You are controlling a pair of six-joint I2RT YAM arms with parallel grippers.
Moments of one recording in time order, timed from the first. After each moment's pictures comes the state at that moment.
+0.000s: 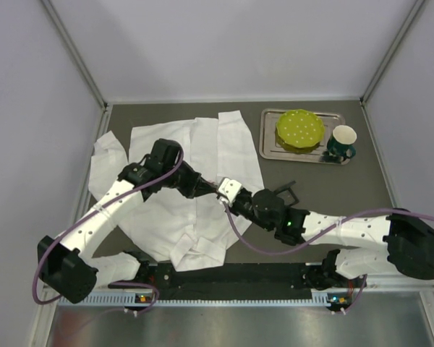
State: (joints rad) left arm -0.52 1.19 1.04 -0.71 0.44 -1.46; right arm 1.17 1.25 0.65 0.47 0.25 -0.31
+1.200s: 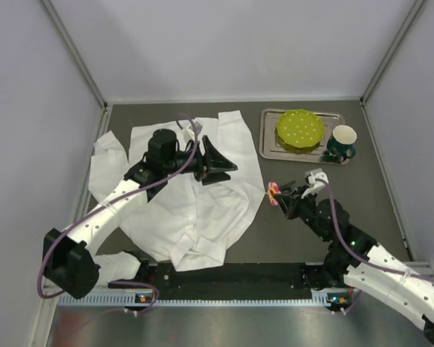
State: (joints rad) left arm -0.51 1.19 0.96 -0.09 0.73 -1.19; right arm 0.85 0.53 0.37 -0.02 0.27 0.37
